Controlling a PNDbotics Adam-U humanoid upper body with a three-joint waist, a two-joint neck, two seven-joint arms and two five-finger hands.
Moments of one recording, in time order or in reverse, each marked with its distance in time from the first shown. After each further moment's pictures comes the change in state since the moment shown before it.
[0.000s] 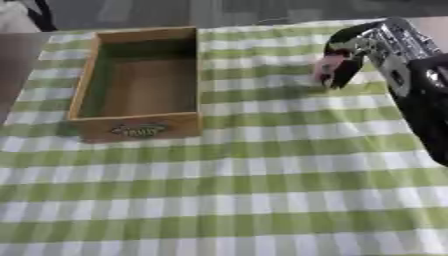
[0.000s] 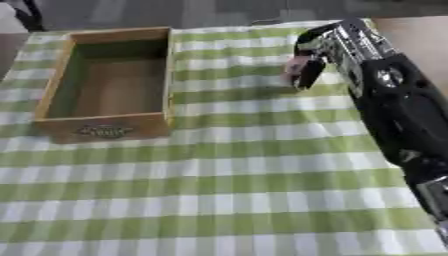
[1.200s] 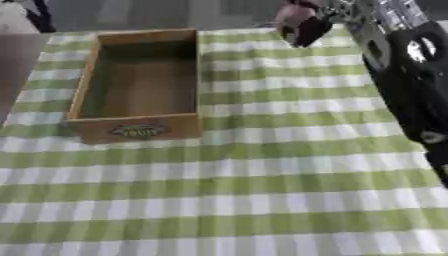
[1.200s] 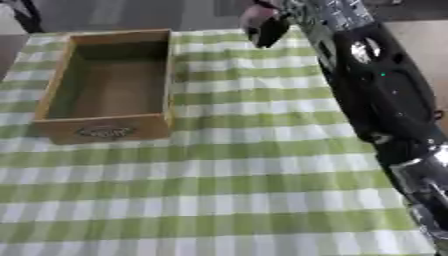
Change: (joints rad) left arm -0.004 0.000 0.000 0.000 0.008 0.008 -0.002; right arm -0.127 0.111 0.042 -0.149 0.047 0.005 -0.147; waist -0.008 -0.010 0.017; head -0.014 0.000
